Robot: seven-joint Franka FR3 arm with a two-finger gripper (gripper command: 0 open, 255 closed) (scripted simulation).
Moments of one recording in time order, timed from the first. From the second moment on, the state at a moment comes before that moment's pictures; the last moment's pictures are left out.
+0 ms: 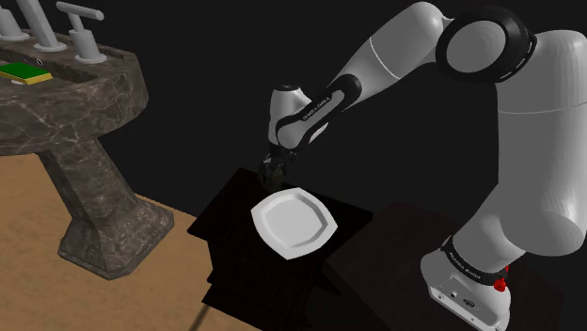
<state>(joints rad) 0.16 0.57 0.11 -1.97 -0.08 2.53 0.35</state>
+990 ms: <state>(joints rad) 0.15 0.51 0.12 -1.98 -0.07 2.48 0.34</state>
